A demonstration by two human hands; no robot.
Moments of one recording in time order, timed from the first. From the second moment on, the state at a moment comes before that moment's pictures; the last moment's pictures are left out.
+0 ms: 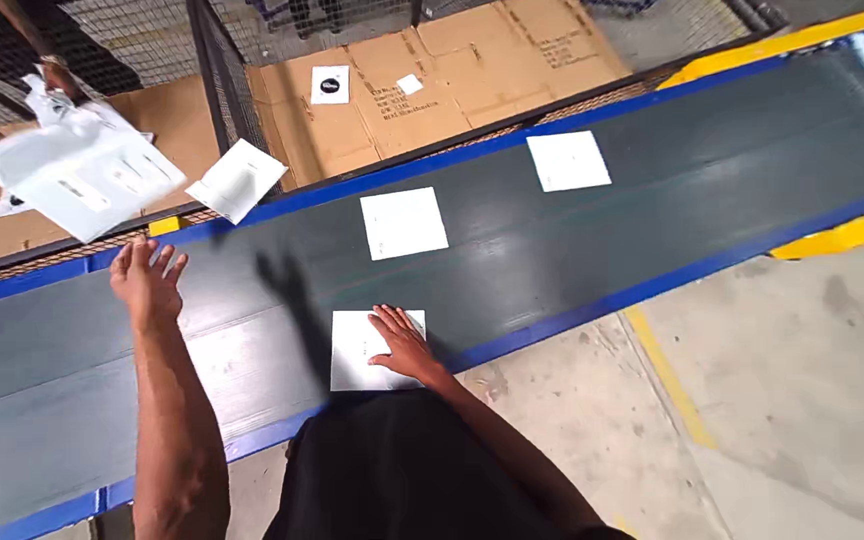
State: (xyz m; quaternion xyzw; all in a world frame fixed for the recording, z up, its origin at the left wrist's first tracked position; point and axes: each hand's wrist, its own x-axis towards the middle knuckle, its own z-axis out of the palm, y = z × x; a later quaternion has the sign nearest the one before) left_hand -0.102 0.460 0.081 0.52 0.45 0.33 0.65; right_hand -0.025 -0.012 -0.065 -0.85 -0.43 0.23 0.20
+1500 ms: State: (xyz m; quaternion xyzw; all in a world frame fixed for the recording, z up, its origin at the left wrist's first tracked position) left_hand -0.347 0.414 0.007 0.58 0.38 0.11 0.71; right_hand -0.102 0.281 0.048 -0.70 -0.37 0.44 0.42
